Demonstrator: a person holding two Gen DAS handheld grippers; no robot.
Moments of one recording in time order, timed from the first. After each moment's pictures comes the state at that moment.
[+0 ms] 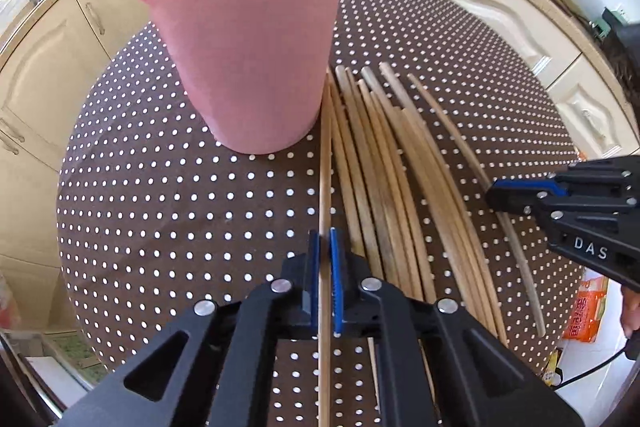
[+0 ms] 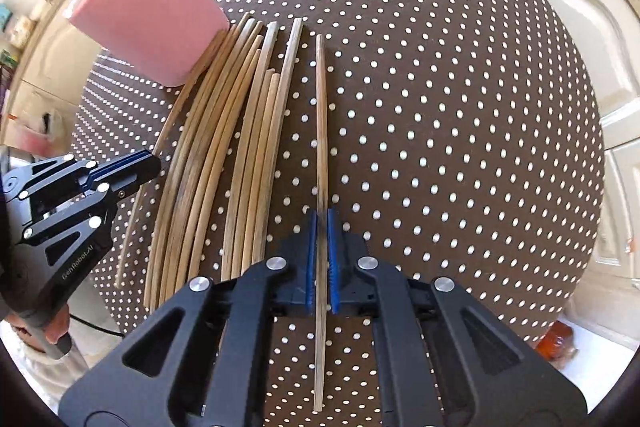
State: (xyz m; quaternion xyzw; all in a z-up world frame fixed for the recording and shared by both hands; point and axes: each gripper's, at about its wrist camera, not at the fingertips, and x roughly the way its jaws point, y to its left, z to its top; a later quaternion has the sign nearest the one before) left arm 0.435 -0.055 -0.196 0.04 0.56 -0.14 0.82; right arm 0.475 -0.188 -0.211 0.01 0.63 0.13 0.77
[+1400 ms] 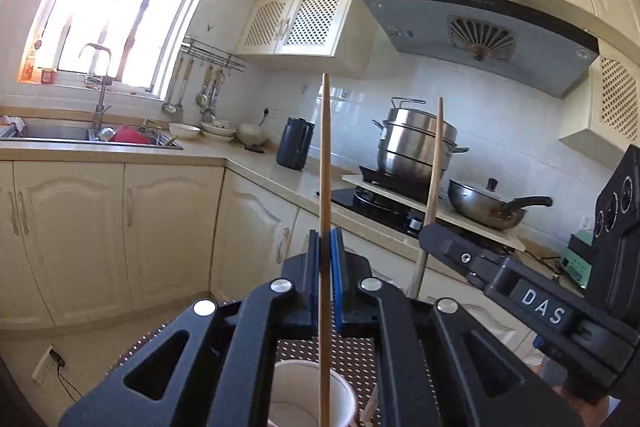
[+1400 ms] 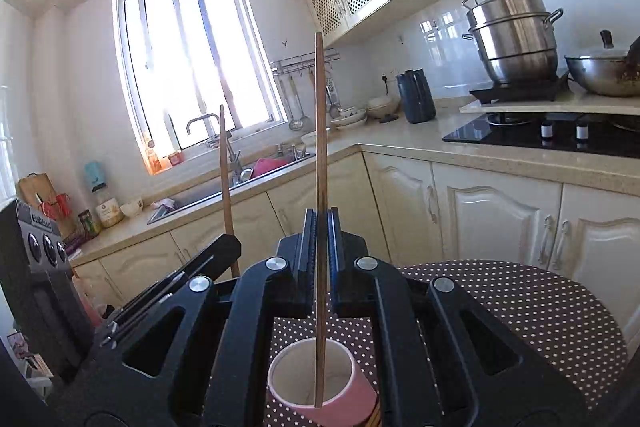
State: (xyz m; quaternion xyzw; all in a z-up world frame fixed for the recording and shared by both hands) left arm 0.451 -0.003 -0.026 -0.13 0.10 -0.10 0.98; right arm 0.508 -0.145 -0.020 0.14 0.13 0.22 0.96
